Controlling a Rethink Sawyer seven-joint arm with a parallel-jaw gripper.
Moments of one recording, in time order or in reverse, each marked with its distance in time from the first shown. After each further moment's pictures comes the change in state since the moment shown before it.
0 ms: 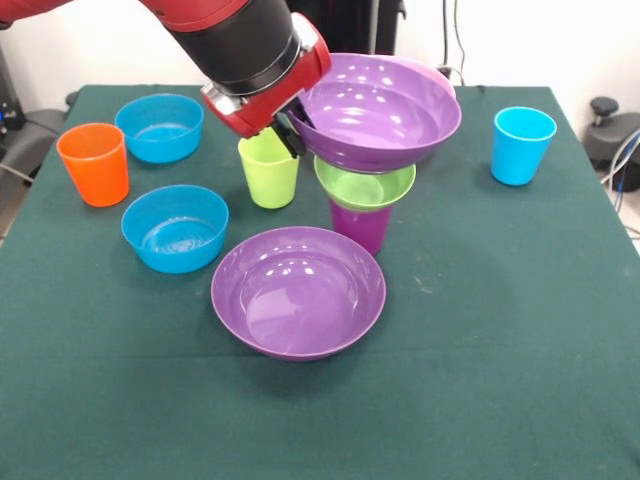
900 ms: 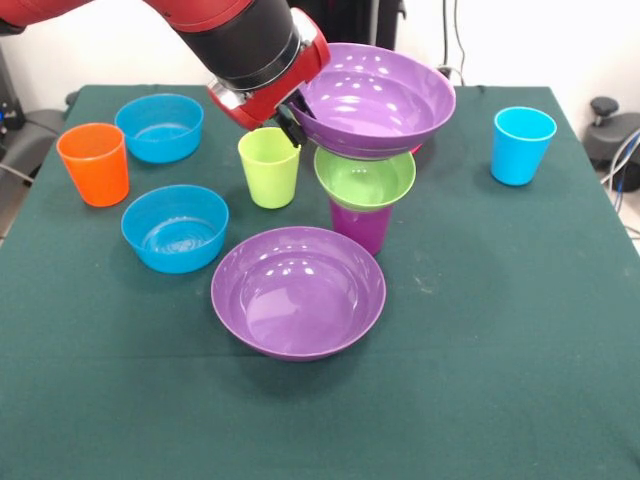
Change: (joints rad) arm -0.025 0.000 0.009 0.057 -0.009 0.000 0.000
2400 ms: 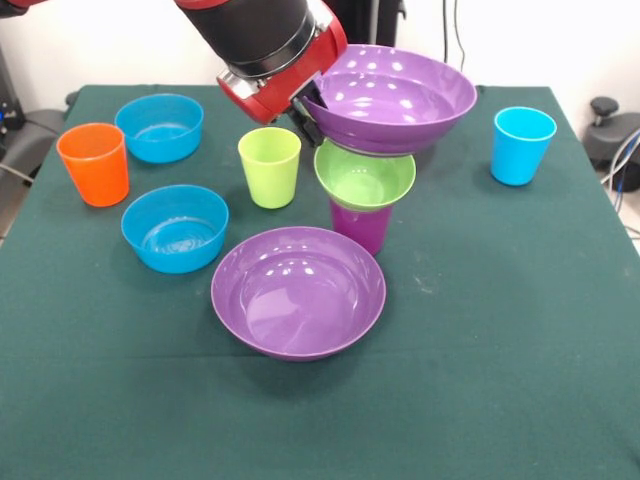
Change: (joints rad) arm -0.007 -0.010 0.060 -0.004 0.001 -0.030 0.000
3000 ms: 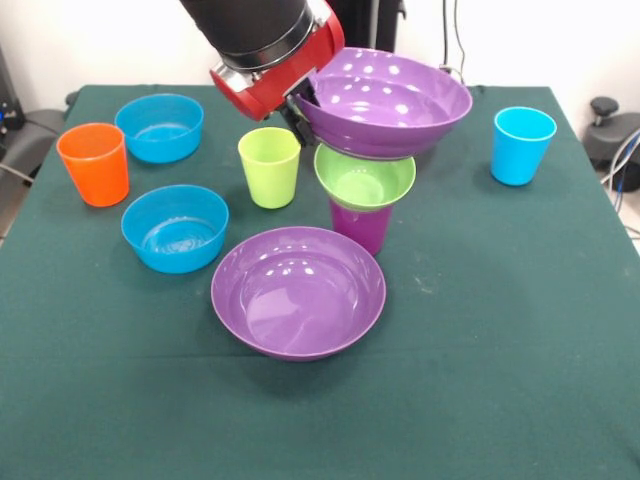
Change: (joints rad) arm 0.007 -0.027 0.000 -0.007 -0.034 -0.010 0.000
